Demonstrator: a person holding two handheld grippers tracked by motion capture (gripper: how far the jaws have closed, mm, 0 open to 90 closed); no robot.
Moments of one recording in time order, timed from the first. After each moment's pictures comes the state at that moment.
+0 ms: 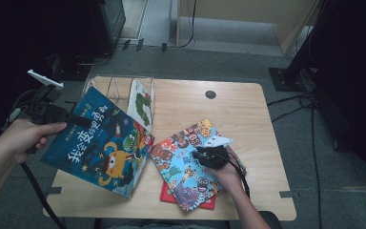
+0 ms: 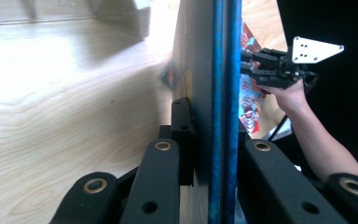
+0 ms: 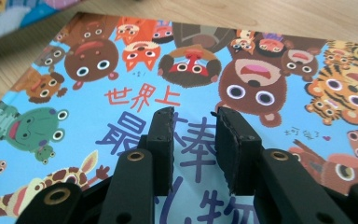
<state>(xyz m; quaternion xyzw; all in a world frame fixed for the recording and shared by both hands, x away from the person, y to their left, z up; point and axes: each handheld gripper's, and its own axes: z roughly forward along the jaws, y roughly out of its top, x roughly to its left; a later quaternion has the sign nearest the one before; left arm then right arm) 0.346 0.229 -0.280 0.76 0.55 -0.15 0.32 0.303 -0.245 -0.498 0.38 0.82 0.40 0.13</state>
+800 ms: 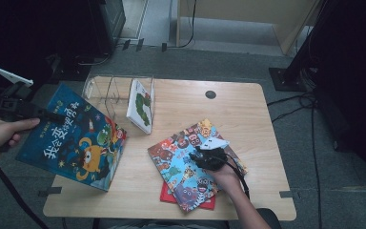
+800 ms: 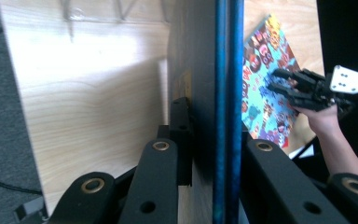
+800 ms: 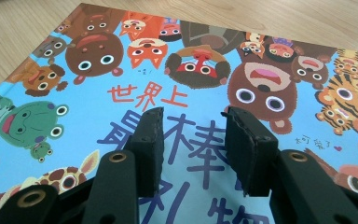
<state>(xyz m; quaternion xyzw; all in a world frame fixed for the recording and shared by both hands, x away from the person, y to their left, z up) 0.354 0.289 -0.274 0.73 0.61 -0.11 0.29 0.300 -0.238 -0.502 0.35 0.83 0.40 0.15</state>
